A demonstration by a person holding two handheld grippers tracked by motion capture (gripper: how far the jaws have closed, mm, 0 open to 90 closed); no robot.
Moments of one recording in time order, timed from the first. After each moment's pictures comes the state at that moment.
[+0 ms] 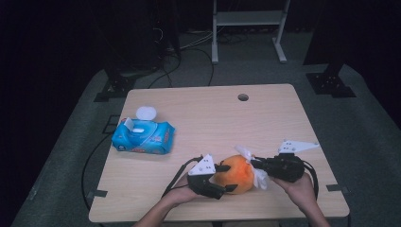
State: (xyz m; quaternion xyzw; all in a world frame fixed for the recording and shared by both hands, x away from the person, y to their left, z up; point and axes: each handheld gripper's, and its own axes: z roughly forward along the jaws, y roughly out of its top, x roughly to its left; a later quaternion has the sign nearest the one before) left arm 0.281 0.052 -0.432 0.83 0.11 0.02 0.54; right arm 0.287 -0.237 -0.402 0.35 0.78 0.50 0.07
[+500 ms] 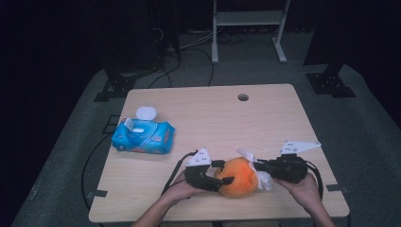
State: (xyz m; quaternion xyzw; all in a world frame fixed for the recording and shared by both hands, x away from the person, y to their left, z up) left arm 0.296 0.059 -0.437 0.82 0.18 0.01 0.54; right arm 0.285 -0.244 -0.400 0.35 0.80 0.48 0.06
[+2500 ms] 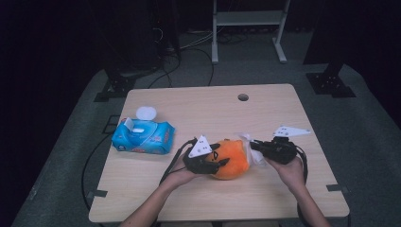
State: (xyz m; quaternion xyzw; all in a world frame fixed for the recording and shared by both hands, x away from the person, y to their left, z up) left arm 0.330 0.065 -0.422 0.82 0.18 0.14 0.53; right arm 0.342 -0.242 -0.417 0.38 0.77 0.50 0.12
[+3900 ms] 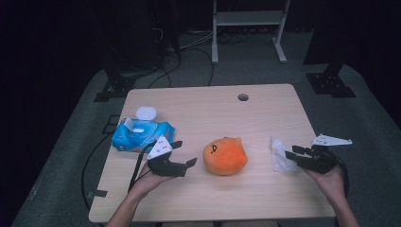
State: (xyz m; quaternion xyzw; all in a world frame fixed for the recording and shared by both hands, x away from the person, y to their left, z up) left arm 0.315 0.161 -0.414 0.79 0.28 0.17 0.53; right arm 0.317 -0.342 -0.439 0.45 0.76 0.44 0.16
